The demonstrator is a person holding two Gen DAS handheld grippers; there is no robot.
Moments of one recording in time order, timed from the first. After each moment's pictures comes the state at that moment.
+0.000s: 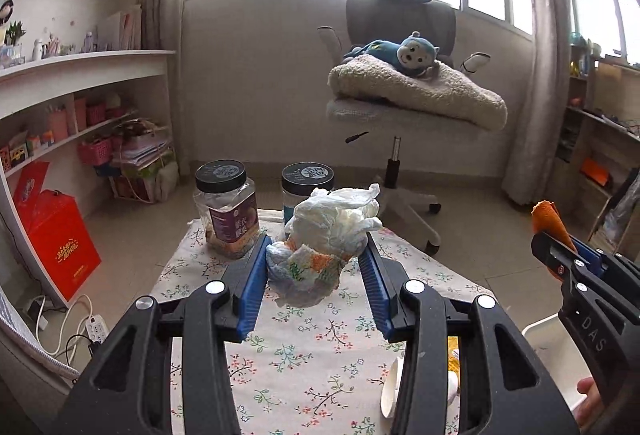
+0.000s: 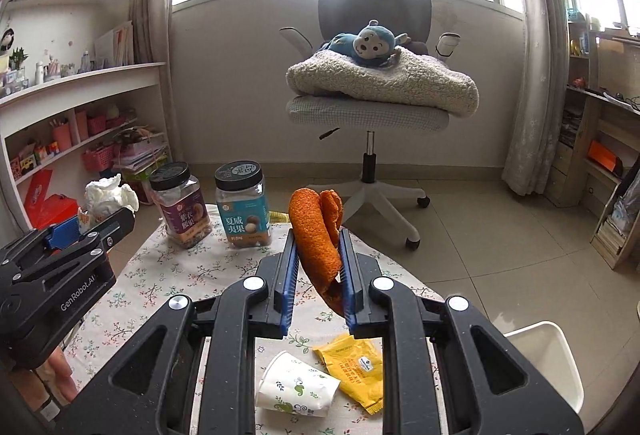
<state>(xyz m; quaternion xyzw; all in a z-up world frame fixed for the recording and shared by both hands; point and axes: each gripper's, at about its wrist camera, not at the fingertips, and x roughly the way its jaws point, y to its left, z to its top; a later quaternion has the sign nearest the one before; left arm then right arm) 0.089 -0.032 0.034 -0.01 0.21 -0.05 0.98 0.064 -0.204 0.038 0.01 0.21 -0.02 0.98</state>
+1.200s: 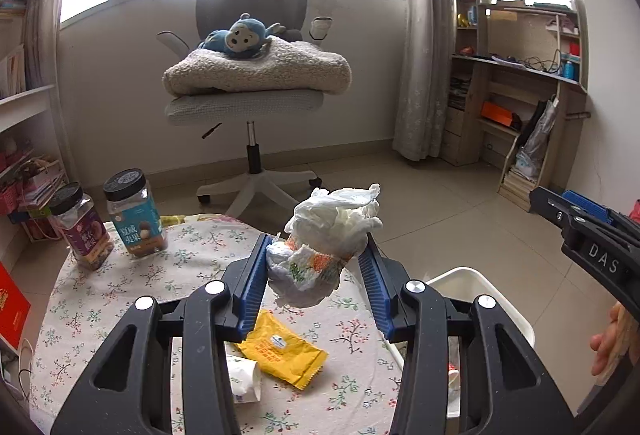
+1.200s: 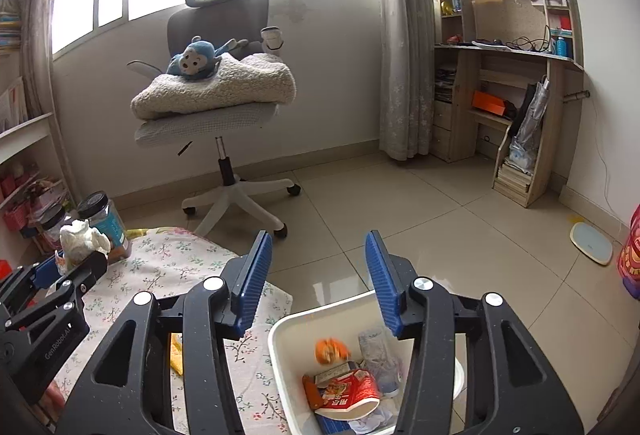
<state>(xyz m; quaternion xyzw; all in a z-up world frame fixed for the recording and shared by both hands) 0.035 -0.238 0.021 0.06 0.23 -0.23 0.94 -0.031 -0.413 0.032 0.09 0.20 -0.22 0.95</state>
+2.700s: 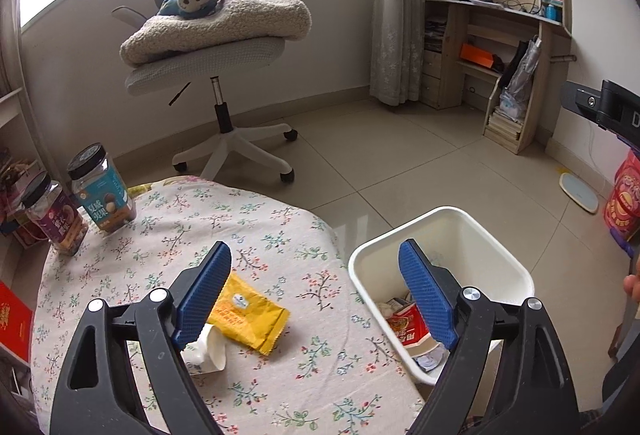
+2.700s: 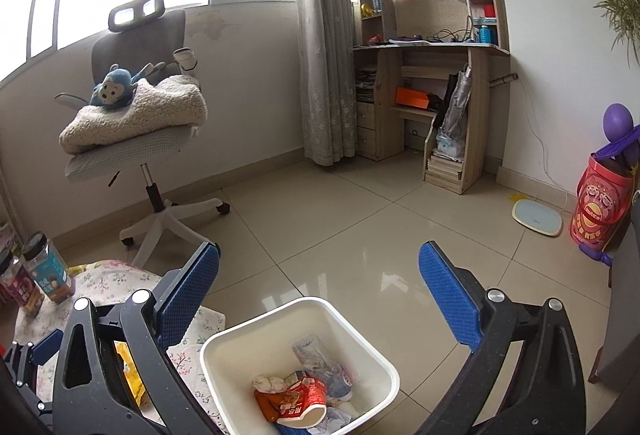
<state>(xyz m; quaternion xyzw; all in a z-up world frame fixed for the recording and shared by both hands) 0.034 -0.270 -0.023 0.12 0.29 -0.24 0.92 -0.049 -0.443 0.027 0.10 0.19 -0.32 0.92</state>
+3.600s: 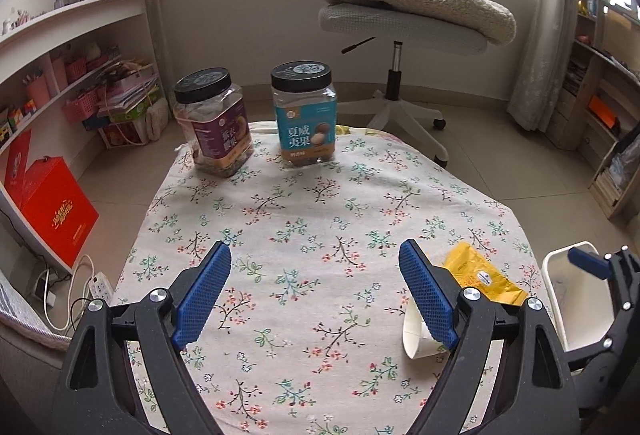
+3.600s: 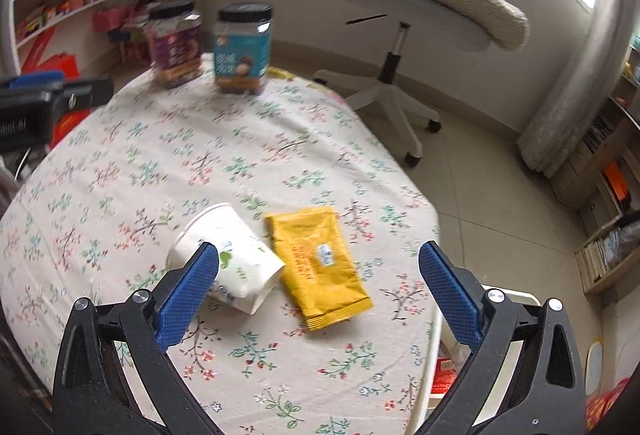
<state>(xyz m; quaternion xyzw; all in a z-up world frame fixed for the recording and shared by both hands) 0.113 -0.022 -0.027 0.02 0.36 -0.05 0.93 0.092 -0.195 -0.085 -0.16 0.42 0.06 0.89</state>
